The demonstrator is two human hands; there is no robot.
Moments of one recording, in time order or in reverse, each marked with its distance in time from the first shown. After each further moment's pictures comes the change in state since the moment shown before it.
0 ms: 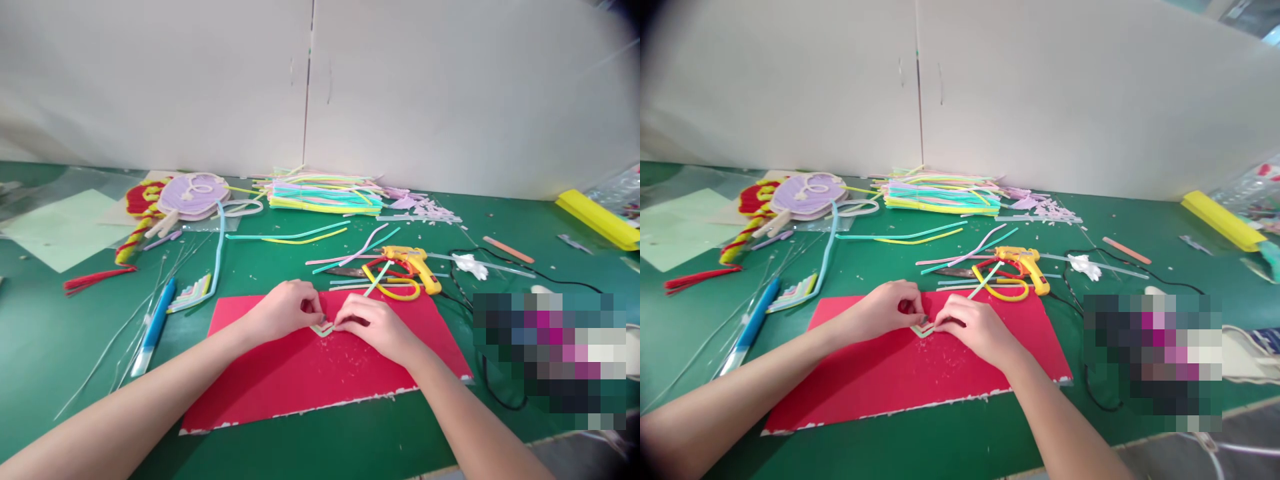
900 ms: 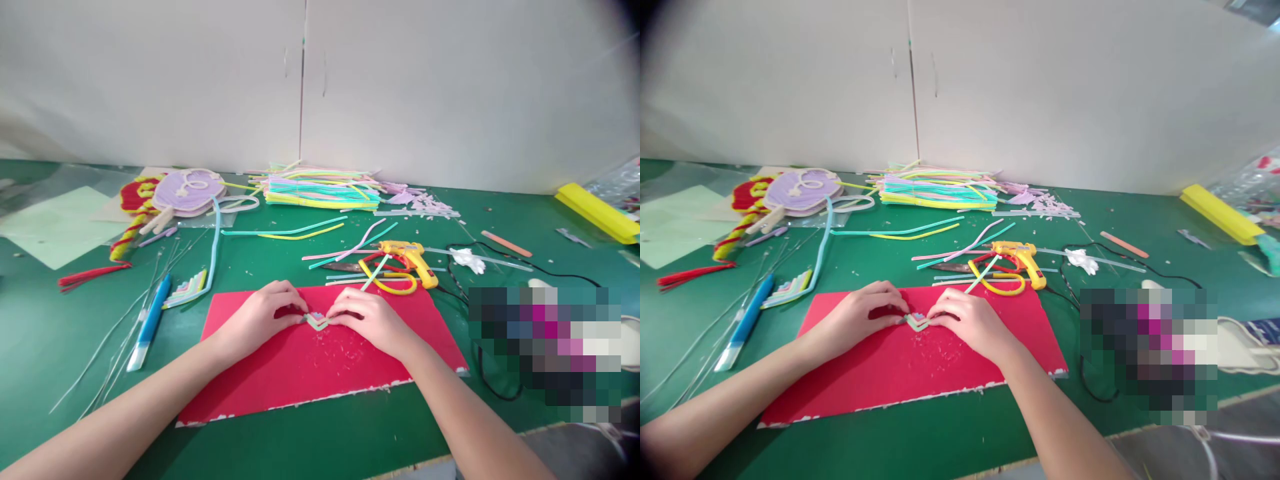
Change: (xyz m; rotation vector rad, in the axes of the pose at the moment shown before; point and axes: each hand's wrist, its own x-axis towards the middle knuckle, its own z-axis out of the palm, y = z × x) left_hand -0.033 -0.019 0.003 -0.003 0.142 0.174; right_hand 0.000 -0.001 0.000 -0.027 -0.014 0.022
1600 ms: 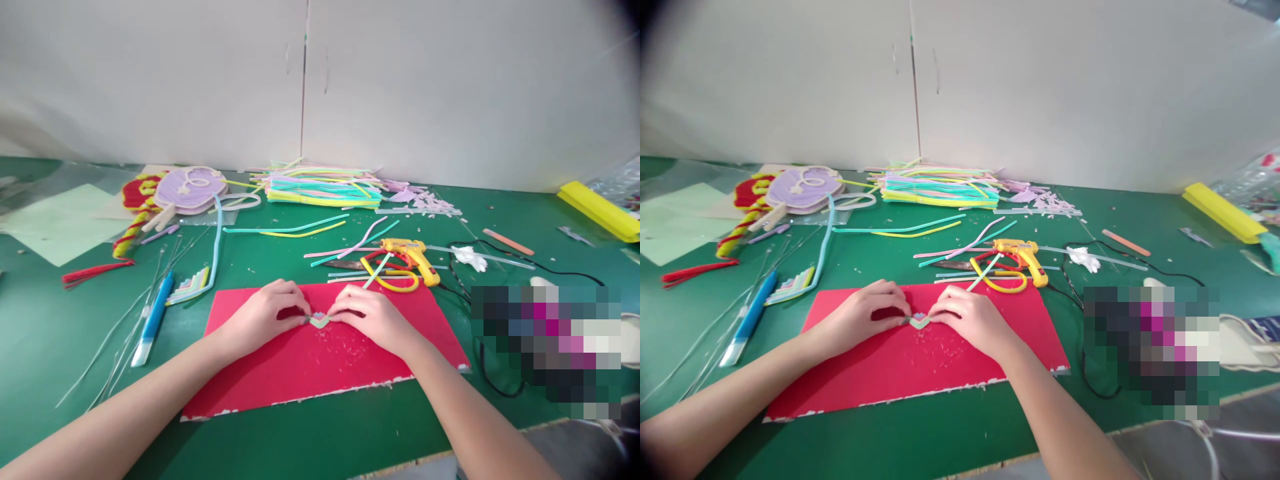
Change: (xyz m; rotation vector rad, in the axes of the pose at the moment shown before) left_hand -0.002 0.003 -0.001 0.025 -0.048 0.050; right_hand -0.002 -0.002 0.000 -0.086 -0.004 -0.019
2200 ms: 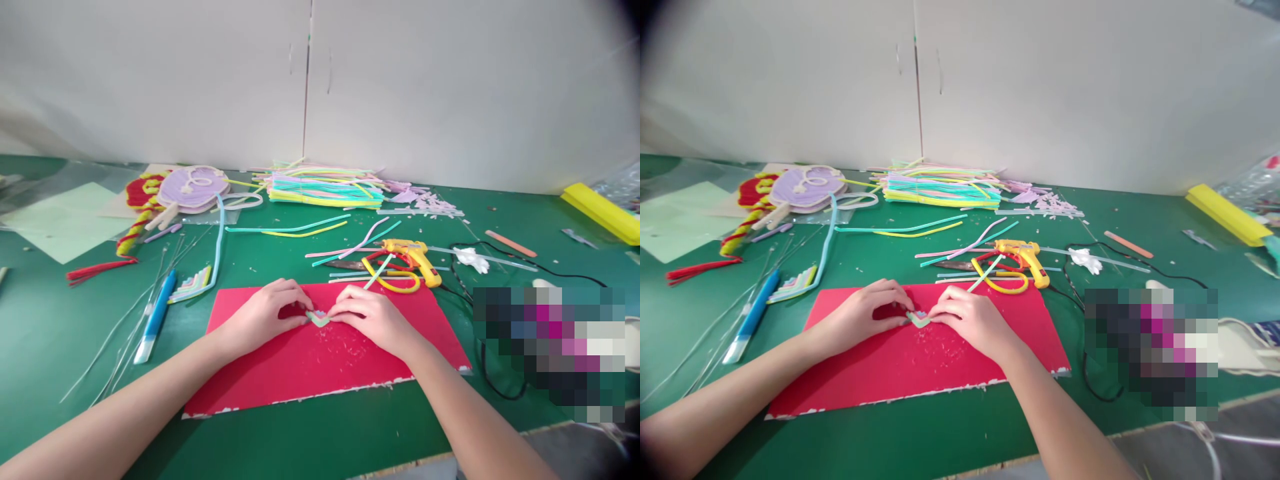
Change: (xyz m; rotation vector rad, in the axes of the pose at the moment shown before) left_hand 0.000 0.001 0.000 -0.036 0.011 -0.032; right_hand 0.001 -0.001 0.000 -0.009 -0.017 0.003
